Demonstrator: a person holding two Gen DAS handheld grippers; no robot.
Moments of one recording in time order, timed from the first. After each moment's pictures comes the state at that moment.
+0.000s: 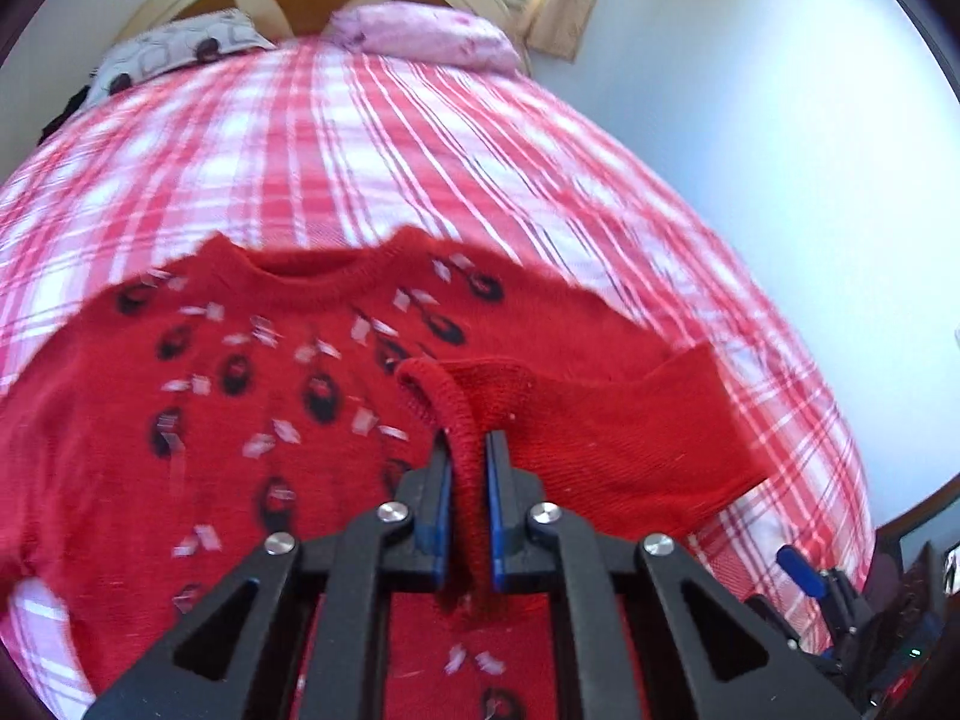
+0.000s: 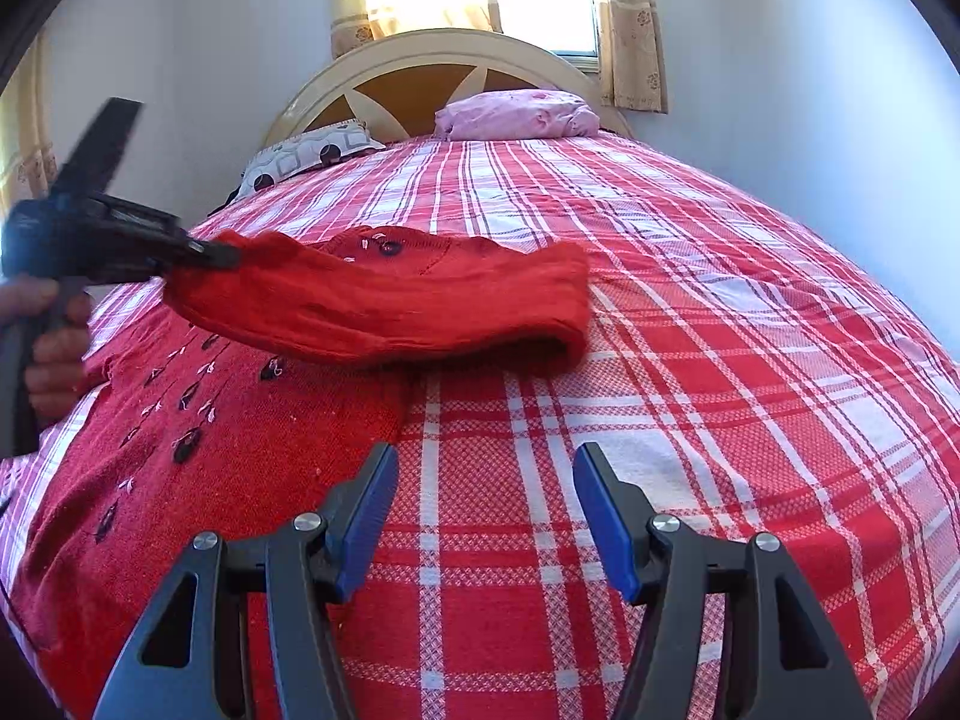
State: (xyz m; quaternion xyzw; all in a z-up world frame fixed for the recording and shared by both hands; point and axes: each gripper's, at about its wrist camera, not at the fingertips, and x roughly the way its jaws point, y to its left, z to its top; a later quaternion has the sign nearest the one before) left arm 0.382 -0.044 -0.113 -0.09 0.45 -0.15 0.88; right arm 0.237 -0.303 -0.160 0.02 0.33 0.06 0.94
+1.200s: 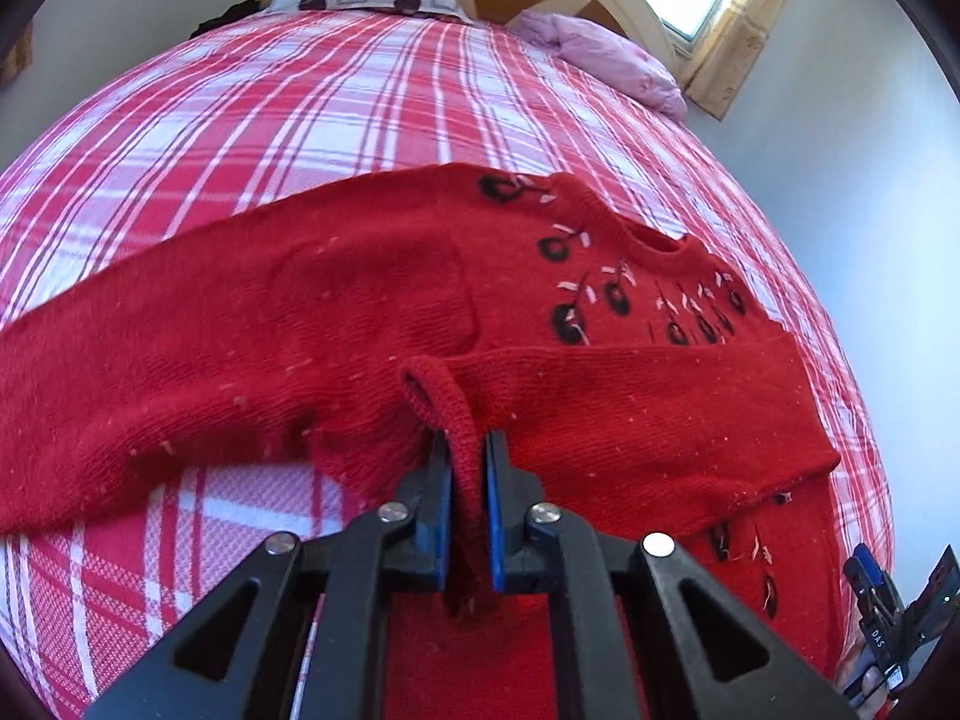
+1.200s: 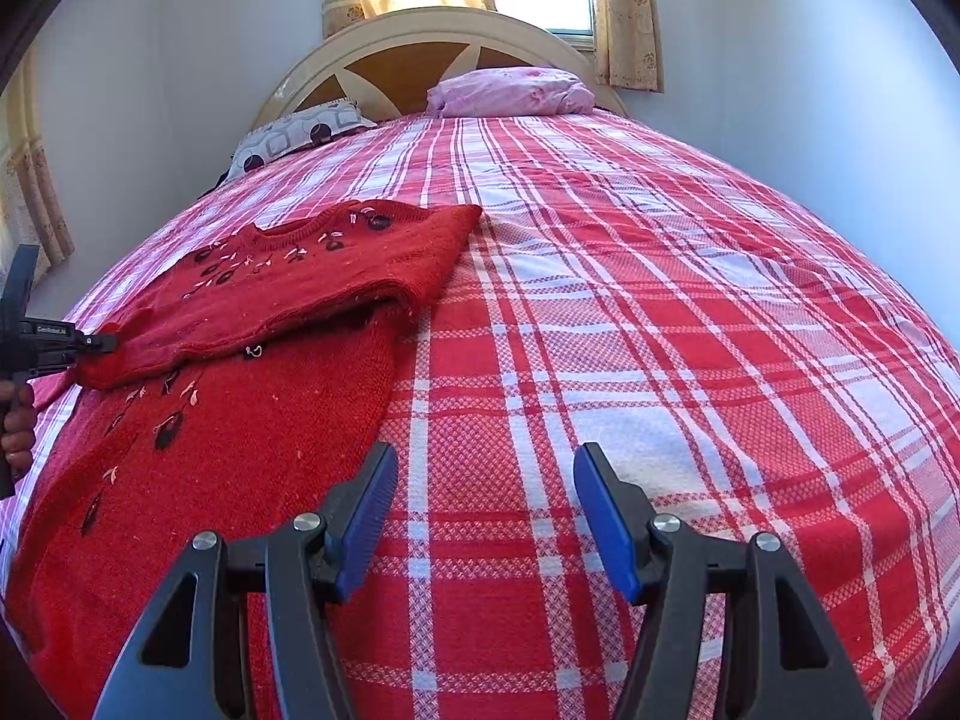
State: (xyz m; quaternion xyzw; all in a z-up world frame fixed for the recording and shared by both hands) left arm 0.340 0.120 -0.170 -0.18 0.46 -0.03 0.87; right arm 0.249 -0.302 -0.172 0.02 0.35 0.05 0.93
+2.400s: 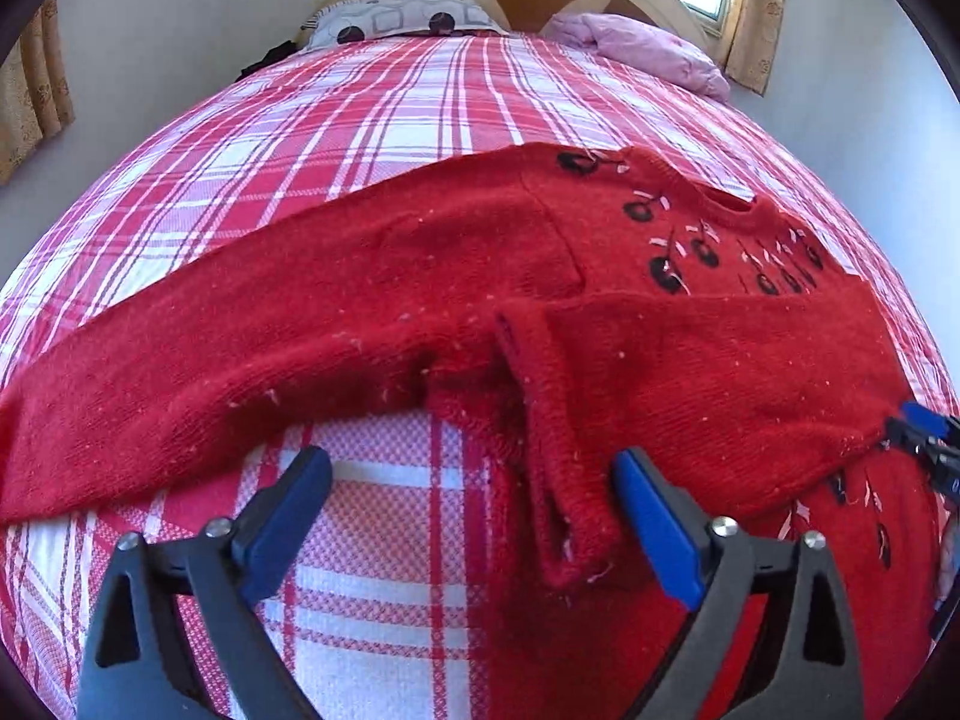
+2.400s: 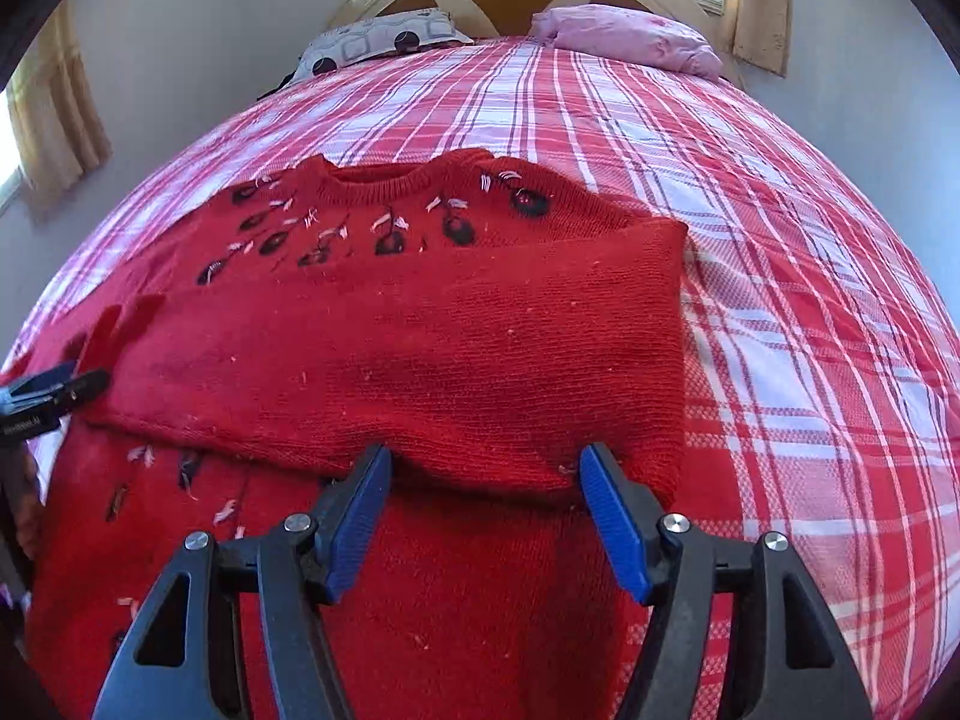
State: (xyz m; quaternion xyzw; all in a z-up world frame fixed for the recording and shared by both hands) left arm 0.317 0.127 -0.190 -0.08 0.45 0.05 0.89; right arm 0.372 -0.196 -0.166 -0.05 0.44 0.13 0.89
